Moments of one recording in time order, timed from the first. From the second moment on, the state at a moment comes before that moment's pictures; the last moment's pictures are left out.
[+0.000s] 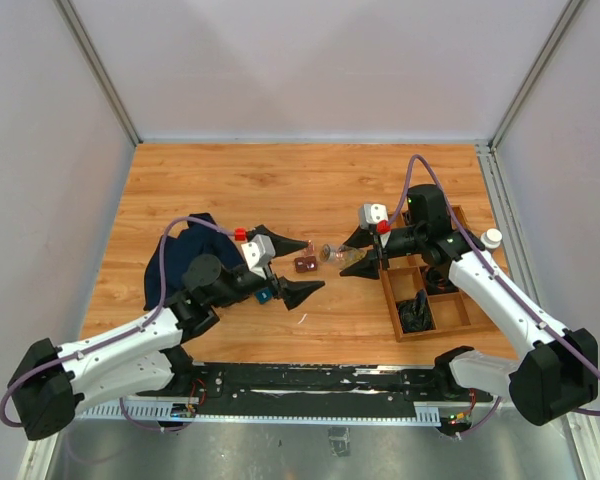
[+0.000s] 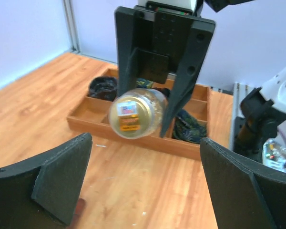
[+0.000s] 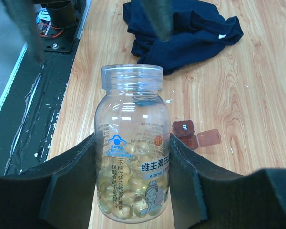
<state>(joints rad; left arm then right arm) -0.90 0.89 0.46 0.58 0.23 -0.13 0.39 1.17 0.92 -0.41 -1.15 -0.69</state>
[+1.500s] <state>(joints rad) -0.71 1.20 0.64 0.70 0.66 -0.20 0.39 1.17 0.92 -0.41 -1.15 -0.70</state>
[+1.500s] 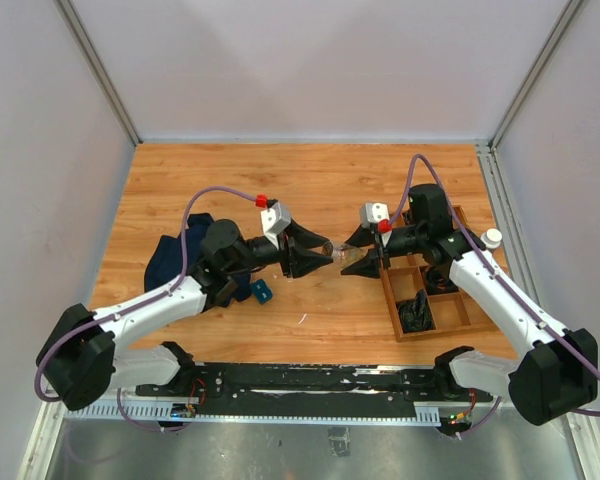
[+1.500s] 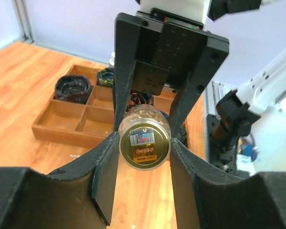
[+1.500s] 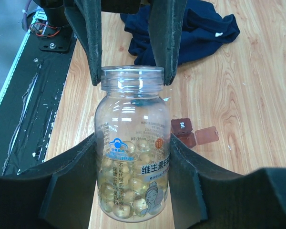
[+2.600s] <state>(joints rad) -0.95 0.94 0.64 0.35 -0.12 -0.46 0.38 1.17 0.92 -0.42 -1.16 -0.70</state>
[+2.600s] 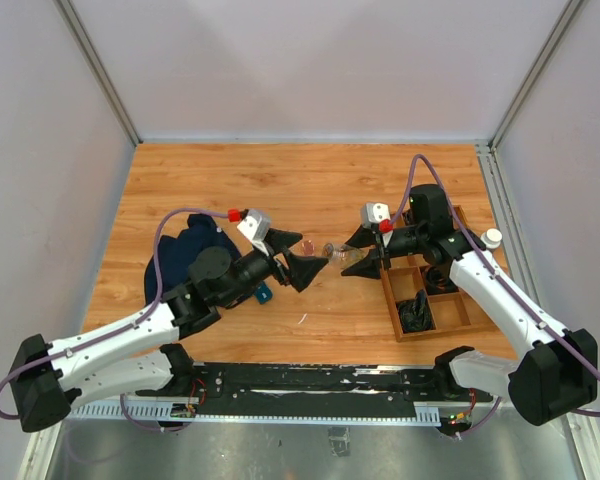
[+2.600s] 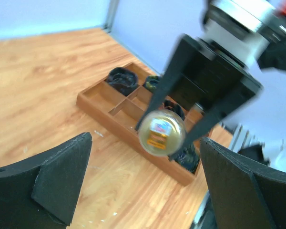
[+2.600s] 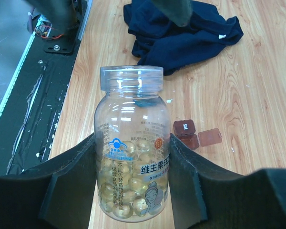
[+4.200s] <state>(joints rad) -0.74 1.21 0.73 0.56 0.68 -0.11 0.38 1.17 0.92 -0.42 -1.20 -0.69</state>
